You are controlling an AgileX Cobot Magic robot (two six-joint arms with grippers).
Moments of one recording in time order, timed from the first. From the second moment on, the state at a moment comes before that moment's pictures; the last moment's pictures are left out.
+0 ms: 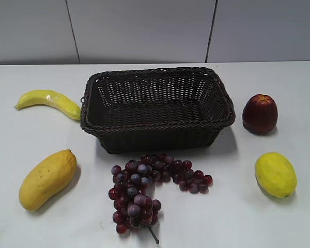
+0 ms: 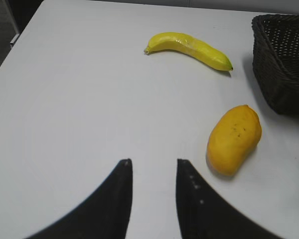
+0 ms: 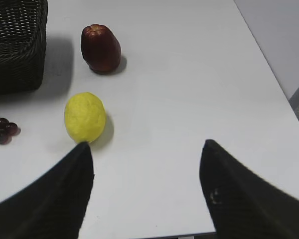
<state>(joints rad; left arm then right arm) -0.03 -0.01 -0.48 -0.03 1.09 0.04 0.03 -0.01 -0.50 -0.01 1.05 0.08</state>
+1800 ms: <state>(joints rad) -0.03 -0.01 -0.48 -0.03 1.09 0.04 0.03 0.52 -0.44 0.01 0.32 0.08</state>
